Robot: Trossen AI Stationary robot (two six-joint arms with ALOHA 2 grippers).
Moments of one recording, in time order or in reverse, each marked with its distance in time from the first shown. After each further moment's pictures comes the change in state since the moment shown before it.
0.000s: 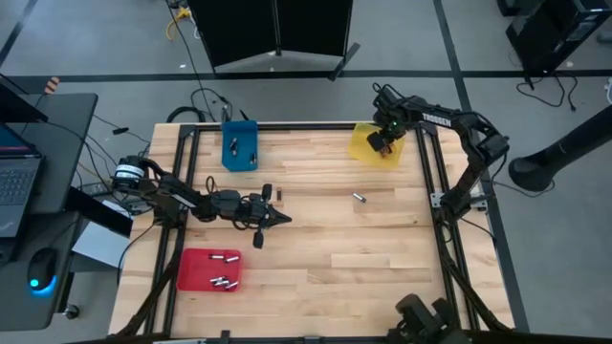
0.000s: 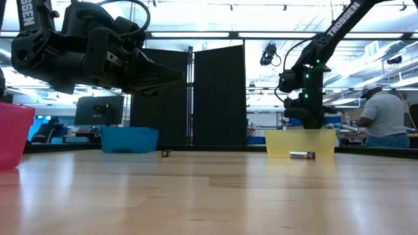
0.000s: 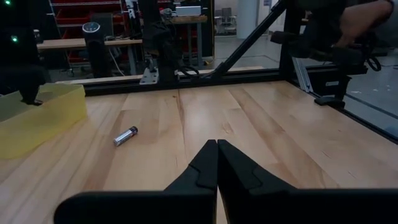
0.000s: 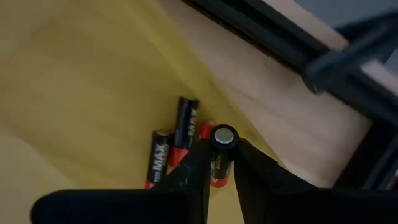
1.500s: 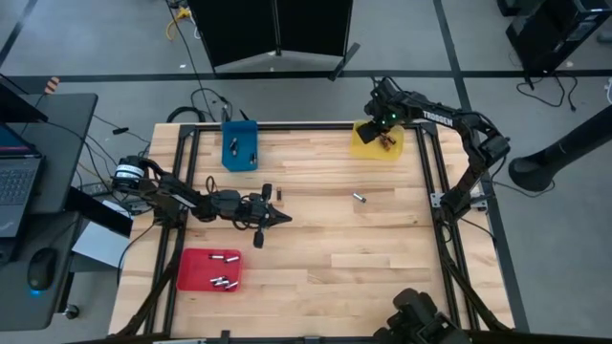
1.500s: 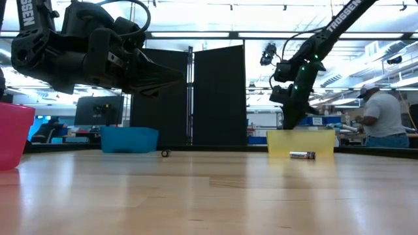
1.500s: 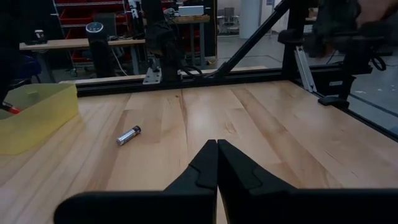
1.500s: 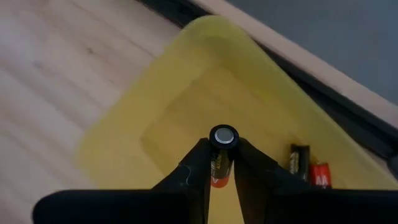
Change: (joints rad) left arm 0.000 0.000 0.000 0.000 -0.013 0.002; right arm 0.015 -0.016 0.044 0.149 -0.263 -0.022
